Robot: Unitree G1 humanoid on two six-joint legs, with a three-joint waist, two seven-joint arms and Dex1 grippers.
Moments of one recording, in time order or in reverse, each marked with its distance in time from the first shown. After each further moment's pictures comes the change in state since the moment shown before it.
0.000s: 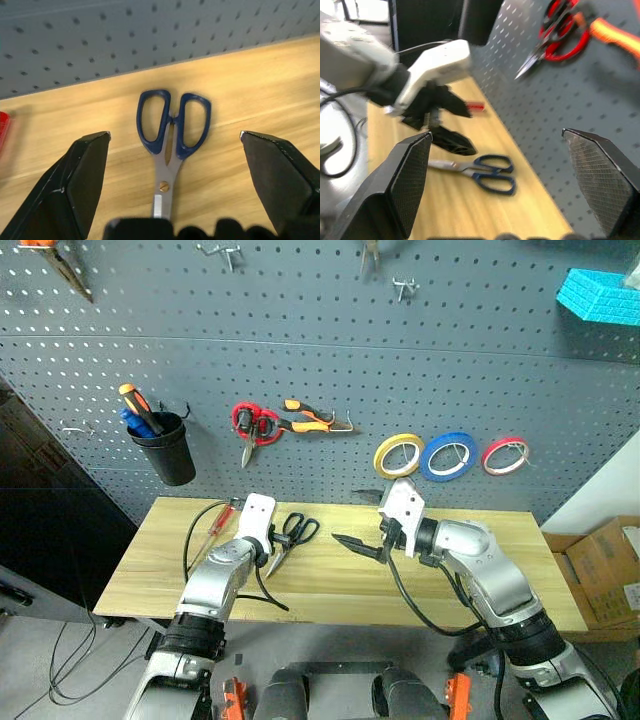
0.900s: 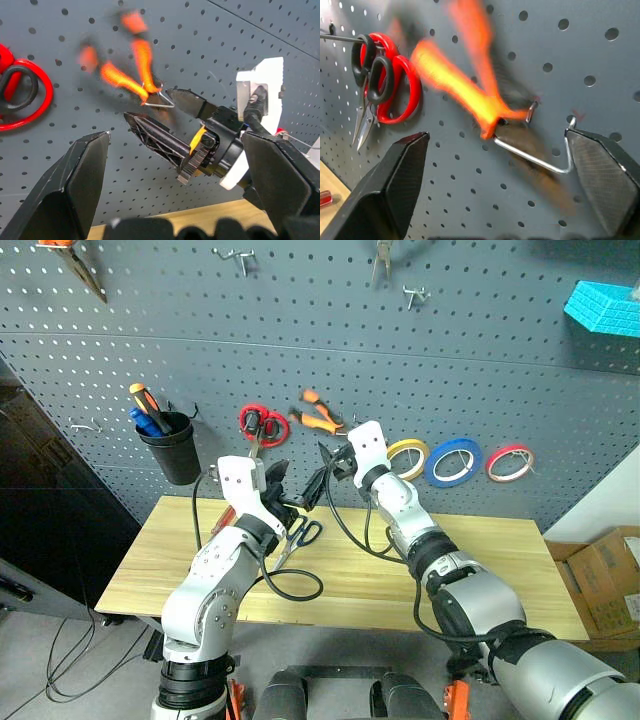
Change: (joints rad) left arm 0.190 -0.169 0.144 -0.741 -0.385 -0.005 0.039; right arm -0.573 0.396 -0.224 1.190 -0.192 -0.653 -0.623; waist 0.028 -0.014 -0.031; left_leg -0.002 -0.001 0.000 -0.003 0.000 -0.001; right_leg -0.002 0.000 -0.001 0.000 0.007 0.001
